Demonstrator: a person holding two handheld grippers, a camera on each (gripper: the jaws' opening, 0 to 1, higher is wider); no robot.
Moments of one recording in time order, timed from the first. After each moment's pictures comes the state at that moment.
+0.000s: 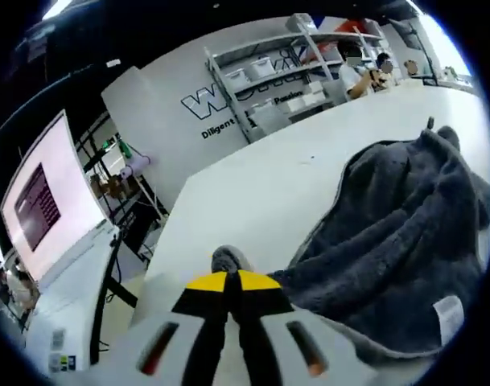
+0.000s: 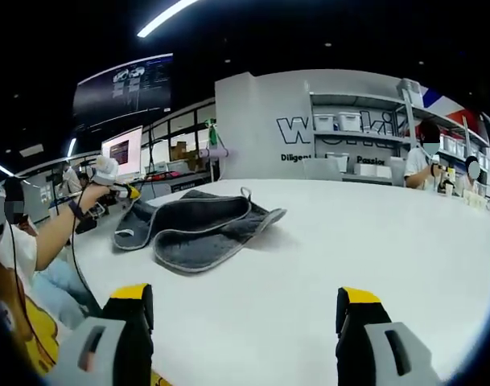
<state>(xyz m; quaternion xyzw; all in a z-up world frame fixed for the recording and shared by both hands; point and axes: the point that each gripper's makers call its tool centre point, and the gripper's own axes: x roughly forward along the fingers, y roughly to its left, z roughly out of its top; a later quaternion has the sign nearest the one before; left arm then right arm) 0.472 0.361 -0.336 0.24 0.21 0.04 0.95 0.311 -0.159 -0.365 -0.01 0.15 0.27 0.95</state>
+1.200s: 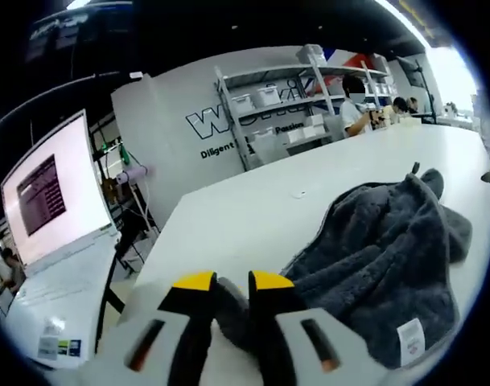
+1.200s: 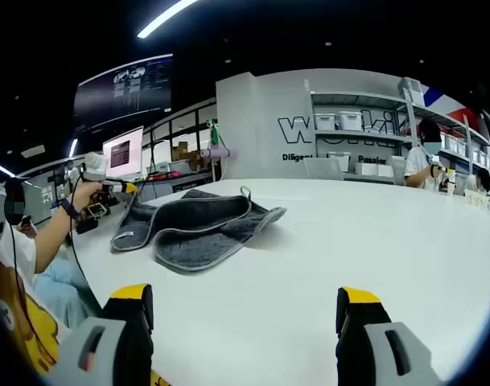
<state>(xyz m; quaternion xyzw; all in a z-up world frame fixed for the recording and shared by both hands) 0.441 0.348 -0.295 0.17 0.14 0.00 0.98 0.312 -0.158 -0.366 -0.01 0.15 0.27 0.95</state>
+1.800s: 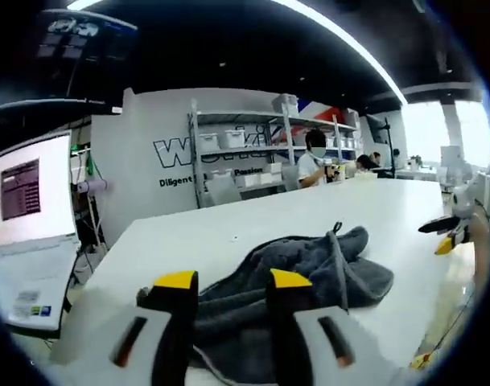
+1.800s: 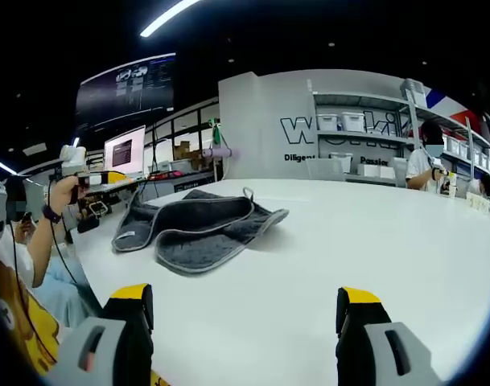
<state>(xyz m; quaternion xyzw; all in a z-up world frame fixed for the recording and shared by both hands) 0.363 0.254 -0.257 0.06 0.06 -0.14 0.99 0.312 -0.156 -0.363 -0.01 0.15 0.28 0.95</state>
